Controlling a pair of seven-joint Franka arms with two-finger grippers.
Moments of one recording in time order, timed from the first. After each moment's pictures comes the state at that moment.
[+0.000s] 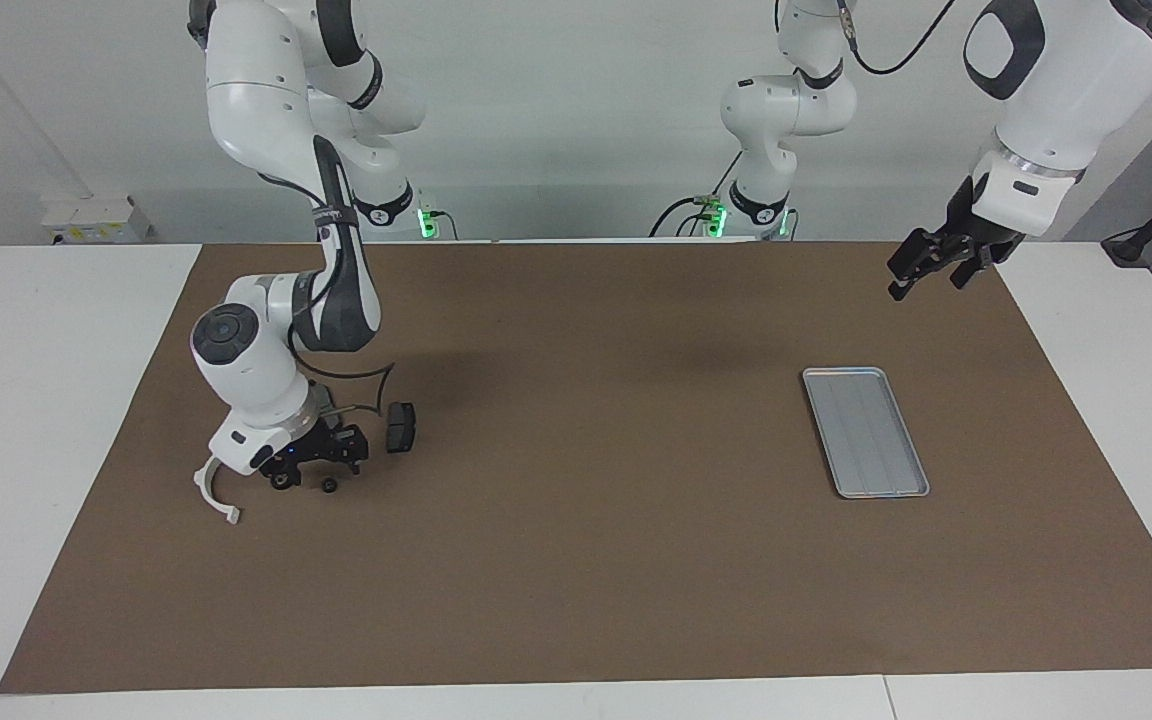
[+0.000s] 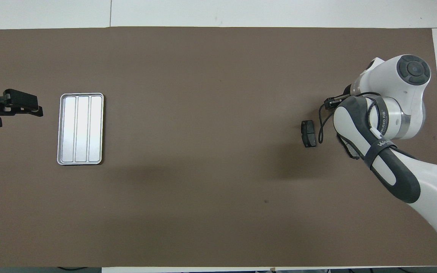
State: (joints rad) left arm -0.05 -0.01 0.01 -1.64 -0.05 1.63 -0.19; right arm 0.02 0.41 -0.01 -1.80 0.01 2.23 -0.17
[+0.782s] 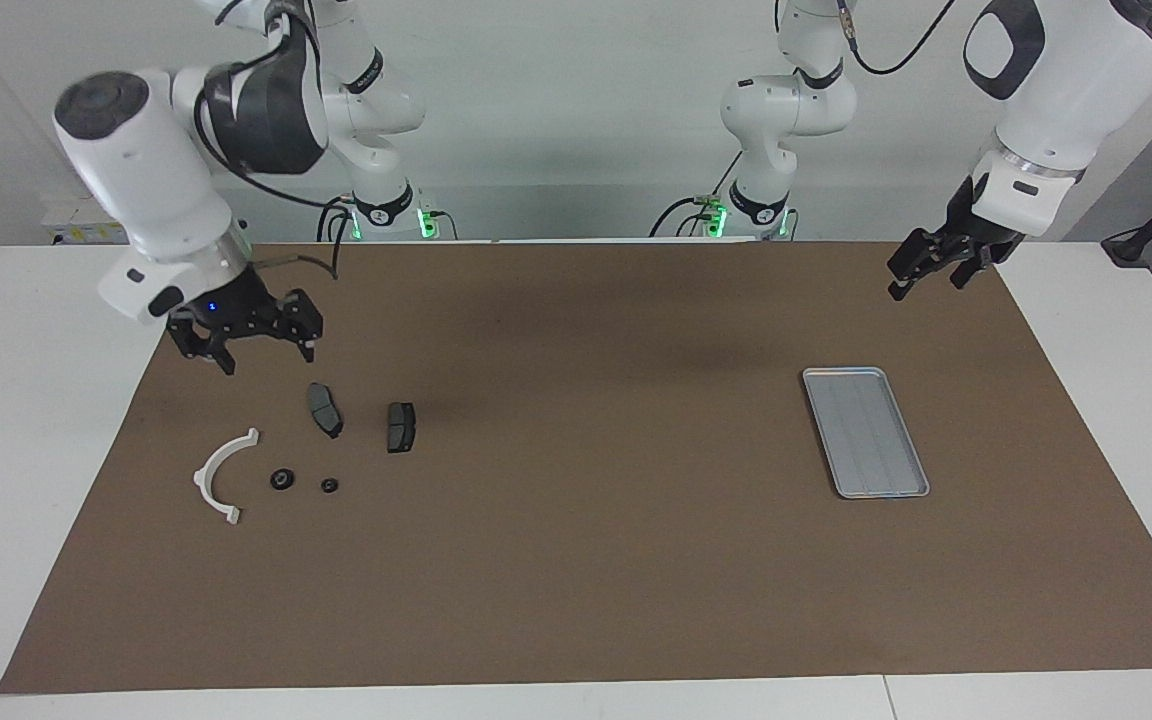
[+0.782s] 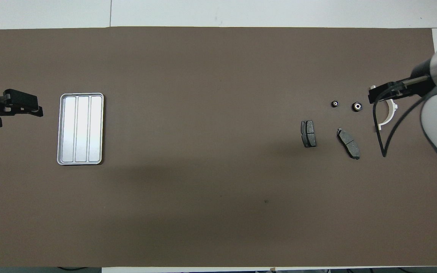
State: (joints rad) left arm -0.05 -0.01 0.01 -1.64 -0.05 1.63 -0.19; right arm 0.02 0.05 -0.01 -1.60 0.01 1.69 -0.15
